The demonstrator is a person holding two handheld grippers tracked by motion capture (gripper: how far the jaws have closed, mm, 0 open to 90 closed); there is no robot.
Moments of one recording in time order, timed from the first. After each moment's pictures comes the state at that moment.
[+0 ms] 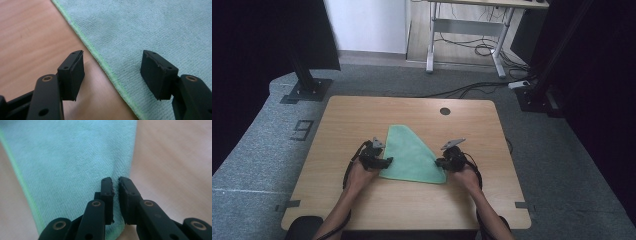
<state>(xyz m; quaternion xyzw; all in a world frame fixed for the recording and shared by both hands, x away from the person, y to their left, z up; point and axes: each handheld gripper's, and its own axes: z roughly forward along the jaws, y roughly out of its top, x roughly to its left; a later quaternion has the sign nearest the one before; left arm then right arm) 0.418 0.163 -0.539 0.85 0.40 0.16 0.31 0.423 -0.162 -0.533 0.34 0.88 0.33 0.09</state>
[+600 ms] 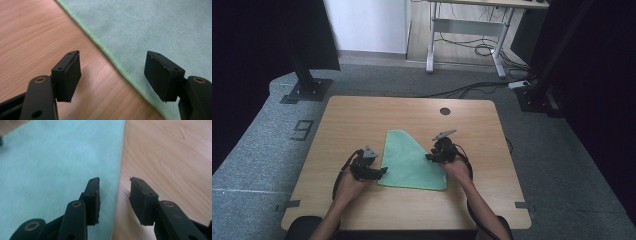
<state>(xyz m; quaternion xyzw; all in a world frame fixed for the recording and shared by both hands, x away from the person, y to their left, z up) 0.381 0.186 -0.532 0.85 0.39 0.15 0.32 0.457 -0.132 -0.526 0.35 0.87 0.35 0.09</state>
